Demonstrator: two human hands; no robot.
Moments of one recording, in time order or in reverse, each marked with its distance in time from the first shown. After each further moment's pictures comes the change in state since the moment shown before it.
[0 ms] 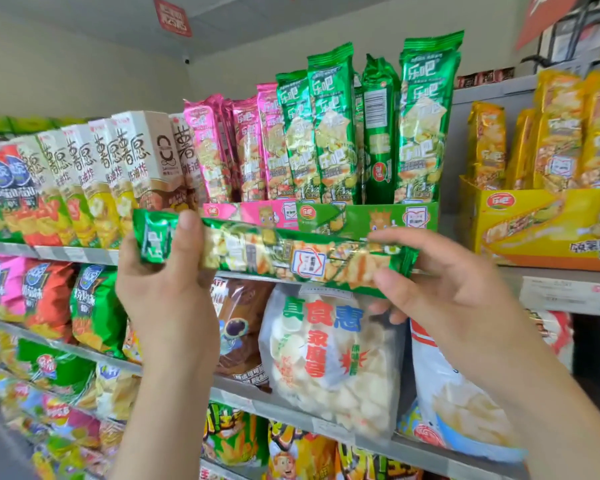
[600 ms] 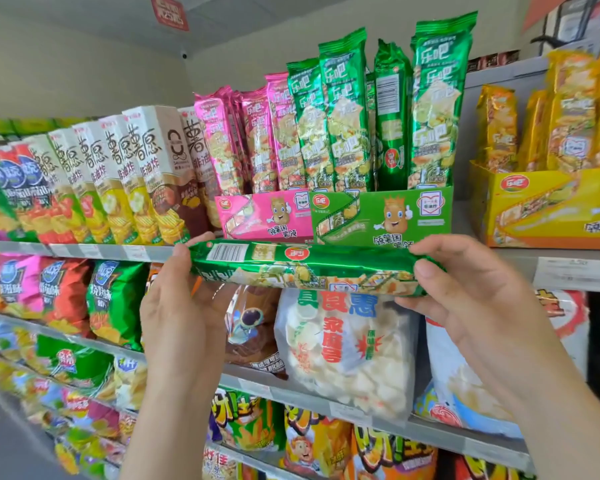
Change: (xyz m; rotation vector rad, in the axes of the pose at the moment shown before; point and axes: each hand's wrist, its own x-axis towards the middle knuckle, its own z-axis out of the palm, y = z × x) left_hand -0.010 -0.004 -0.033 -0.097 -0.088 -0.235; right_hand -0.018 0.018 0.006 0.289 0.181 0.123
